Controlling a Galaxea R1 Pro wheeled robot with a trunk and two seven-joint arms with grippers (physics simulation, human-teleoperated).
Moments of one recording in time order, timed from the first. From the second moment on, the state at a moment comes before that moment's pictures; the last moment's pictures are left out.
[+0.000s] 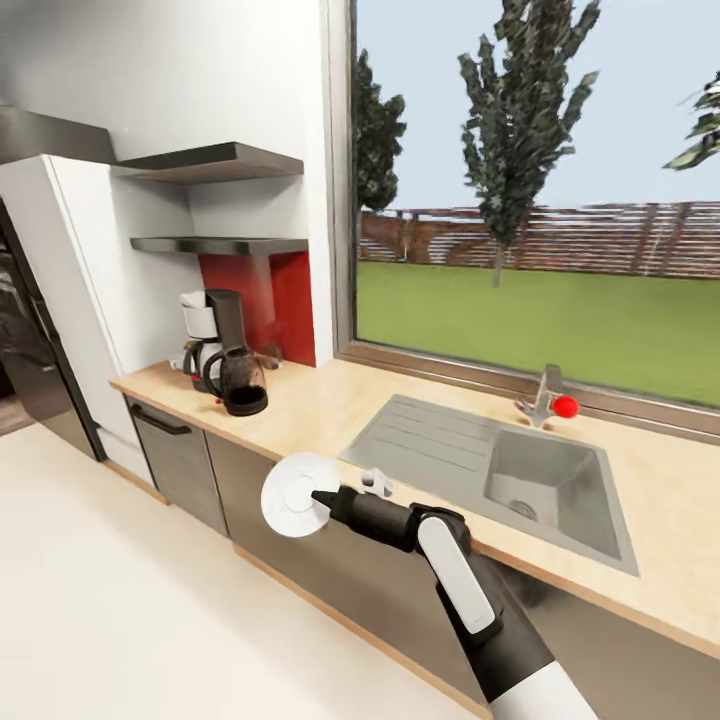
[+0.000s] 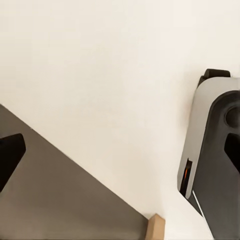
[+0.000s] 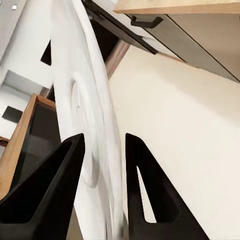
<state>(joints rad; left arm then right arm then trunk) -0.05 0.13 0.32 -0.25 -0.25 0.12 0.09 -0.51 0.16 0.32 -1.27 -0.95 0.74 0.02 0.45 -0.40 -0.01</state>
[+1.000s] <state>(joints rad) -0.05 0.13 0.33 -0.26 -0.24 0.12 0.09 -0.51 0.16 0.32 -1.27 -0.95 0.74 0.02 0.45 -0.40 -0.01</state>
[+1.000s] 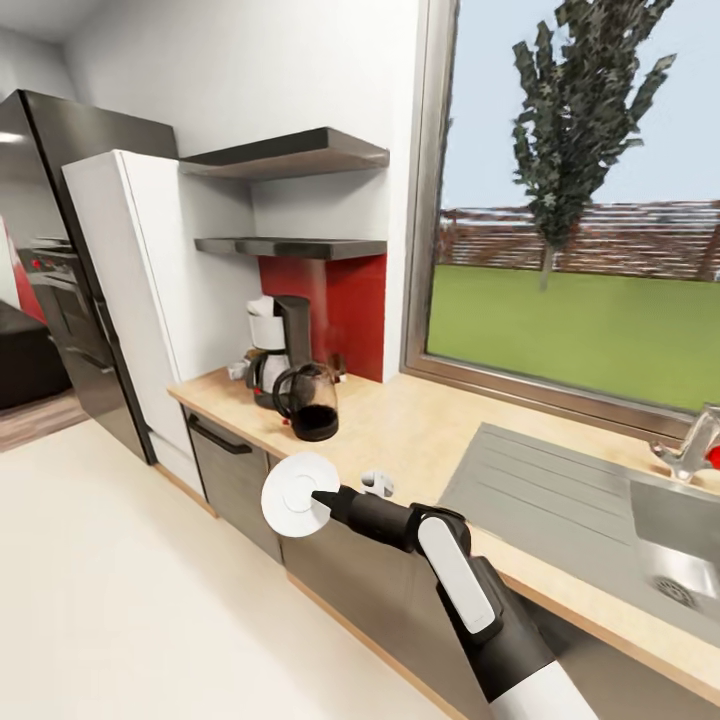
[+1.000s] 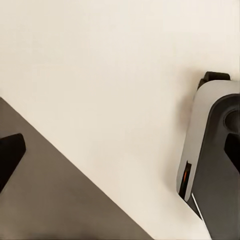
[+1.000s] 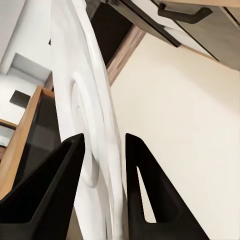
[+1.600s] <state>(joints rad) -0.05 0.13 0.33 -0.26 -0.24 0.12 0.09 -0.51 0.16 0.32 -1.27 -0.95 0.74 0.02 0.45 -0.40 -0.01</state>
